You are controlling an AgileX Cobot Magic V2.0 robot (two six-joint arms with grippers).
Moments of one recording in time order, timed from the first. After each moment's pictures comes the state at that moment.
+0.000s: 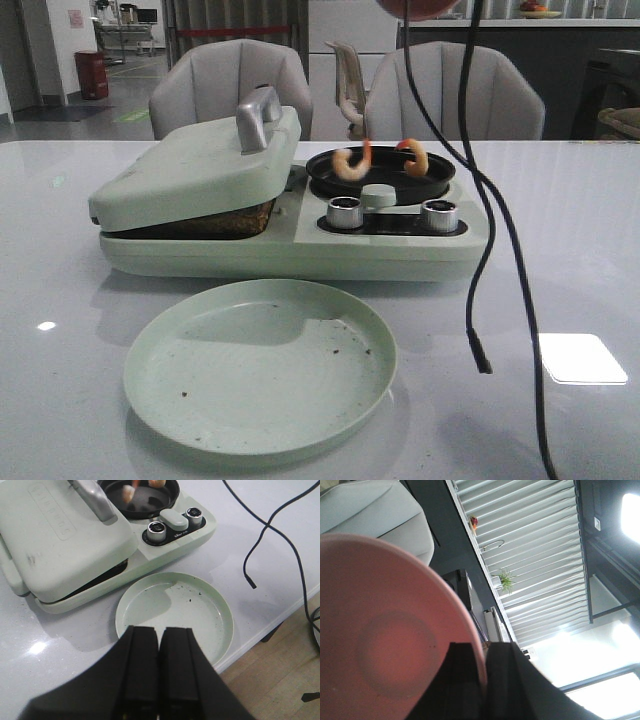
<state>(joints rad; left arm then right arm) -0.42 0.71 -0.70 -0.45 0.68 0.44 0.57 2.01 -1.88 -1.71 0.95 0.53</state>
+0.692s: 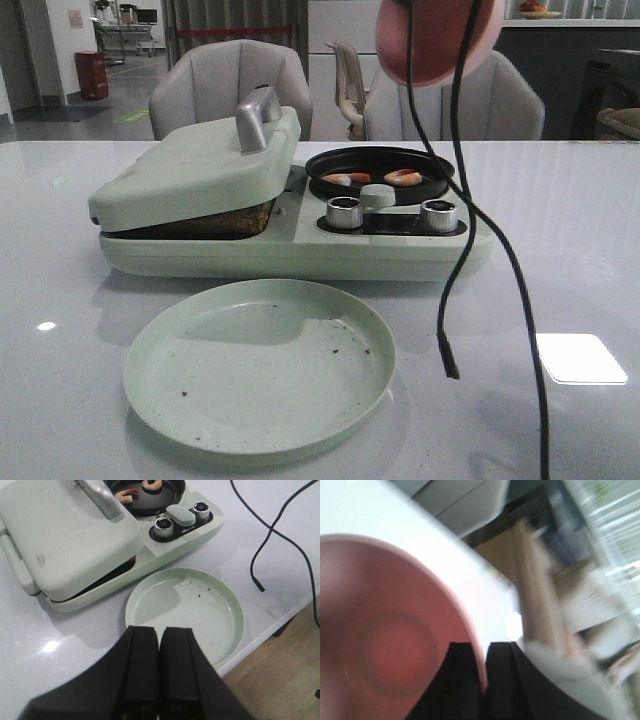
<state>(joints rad) -0.42 0.71 -0.70 -0.40 0.68 0.44 0.52 1.97 -1.87 -1.13 1.05 0.45</state>
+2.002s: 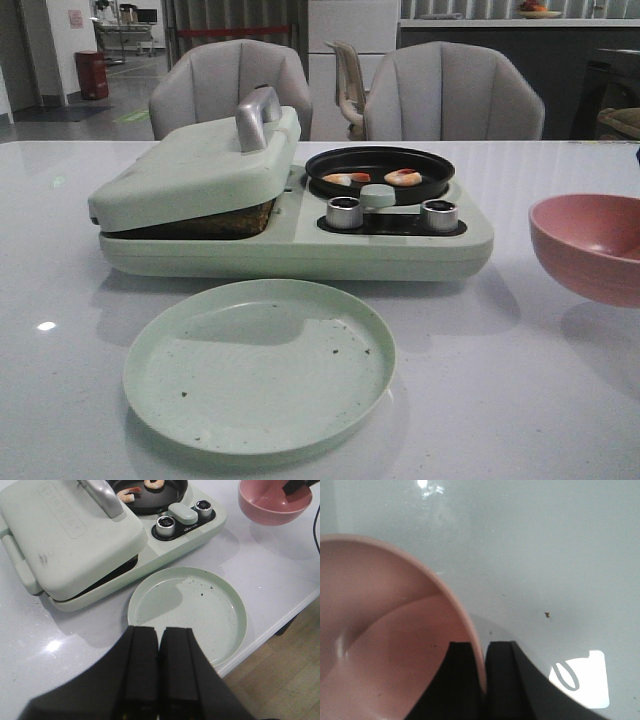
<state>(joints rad) -0.42 0.71 -0.70 -0.39 0.68 0.44 -0.19 1.63 -0.95 0.27 0.52 -0.12</state>
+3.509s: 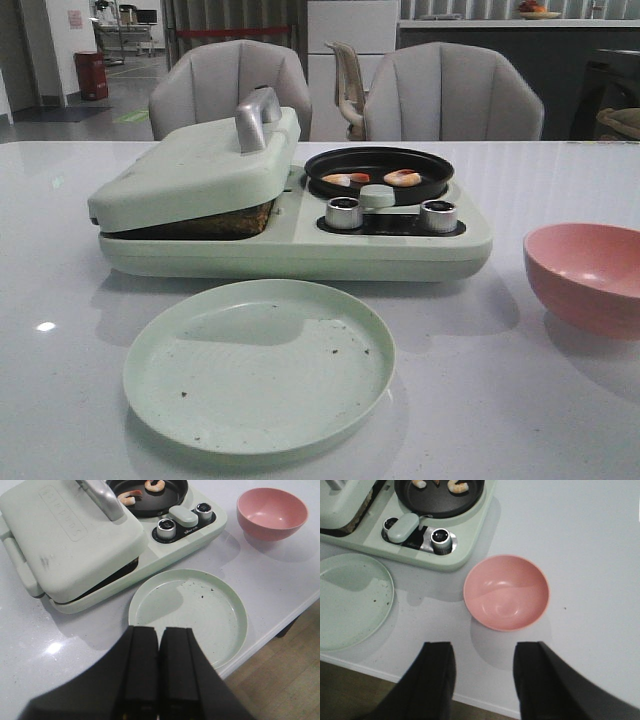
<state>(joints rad) -0.42 0.71 -0.70 -0.39 0.67 0.44 -0.07 0.72 -0.96 0.21 1.05 -0.23</state>
